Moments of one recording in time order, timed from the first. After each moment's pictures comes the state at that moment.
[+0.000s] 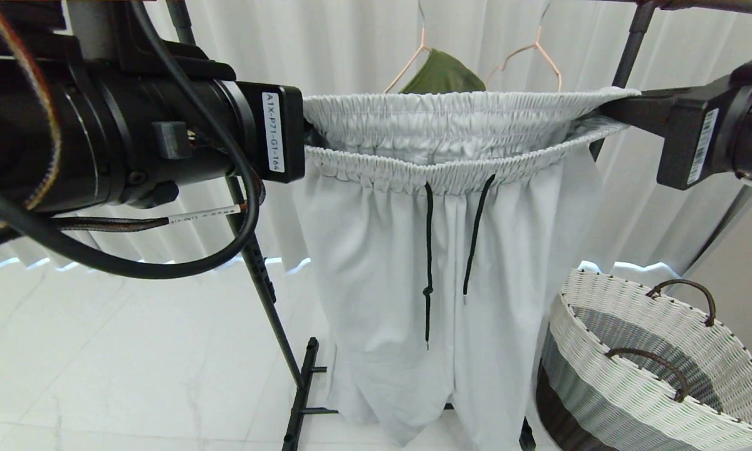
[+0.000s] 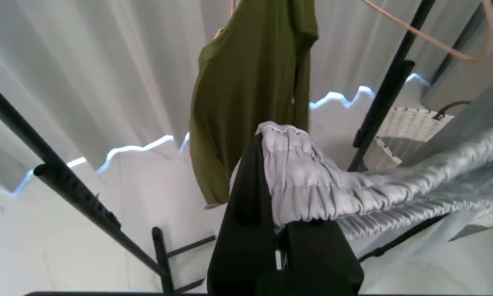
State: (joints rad) left arm -0.79 1.44 -1.36 0.08 0.40 0.03; right arm 0.89 1.32 -1.25 -0.07 -0.40 -0.20
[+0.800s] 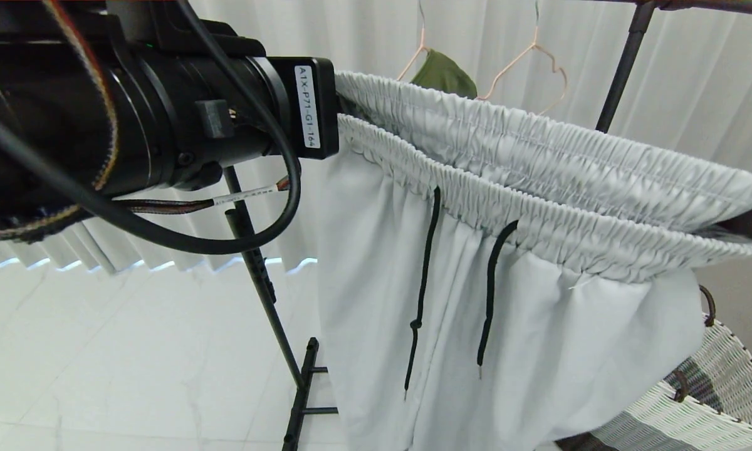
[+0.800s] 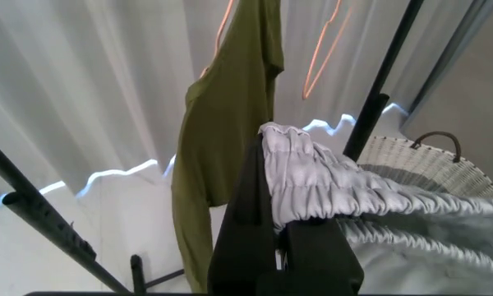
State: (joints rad) left arm -0.82 1.49 -1.37 -0.05 0.40 0.03; right arm 1.21 1.09 -1.26 0.38 -0.24 -0.09
